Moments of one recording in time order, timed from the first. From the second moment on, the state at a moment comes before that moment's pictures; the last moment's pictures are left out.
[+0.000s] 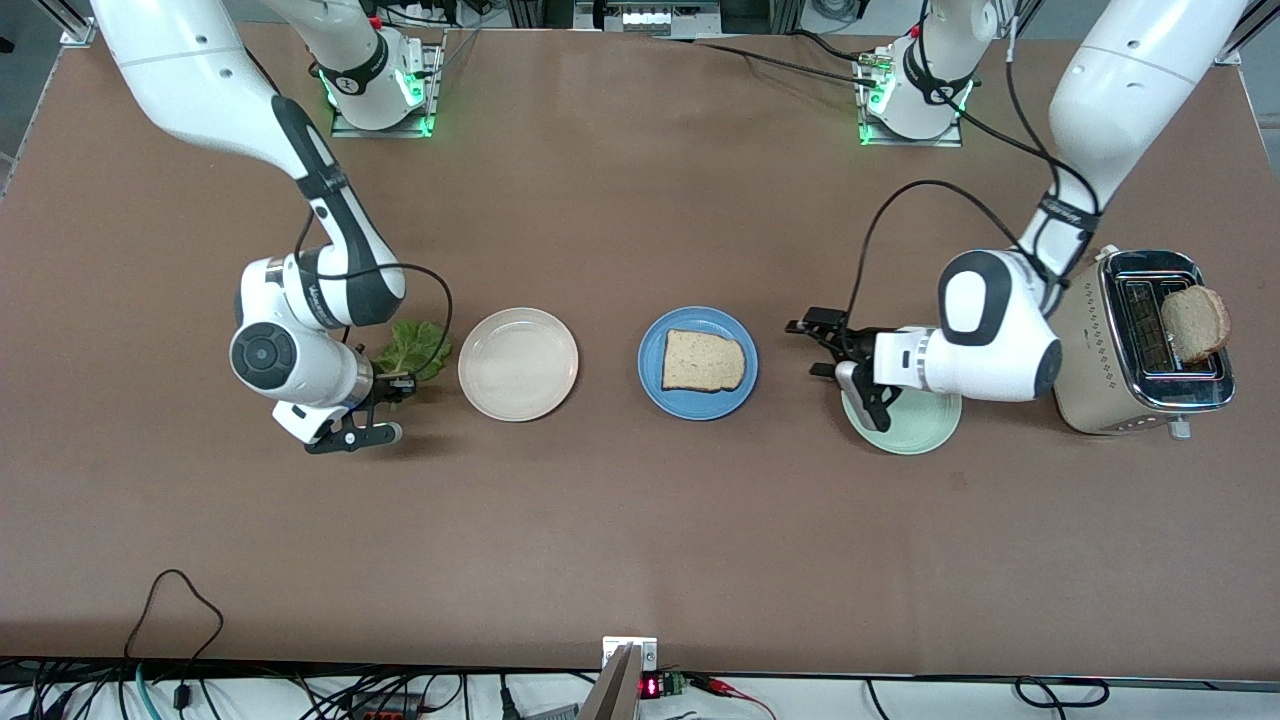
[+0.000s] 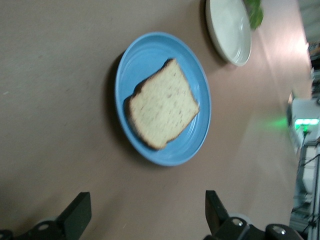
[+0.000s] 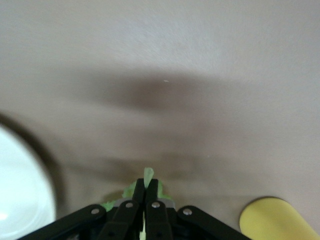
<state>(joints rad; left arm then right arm) 0.26 0.58 -0.49 -1.85 -0.51 2.06 0.84 0.17 0.56 0.05 -1.75 -0.02 2.20 0.04</state>
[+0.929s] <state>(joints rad) 0.29 0.41 -0.48 -1.45 0.13 1.39 0.32 0.36 0.47 0.19 -1.48 -0.02 1.93 -0.26</state>
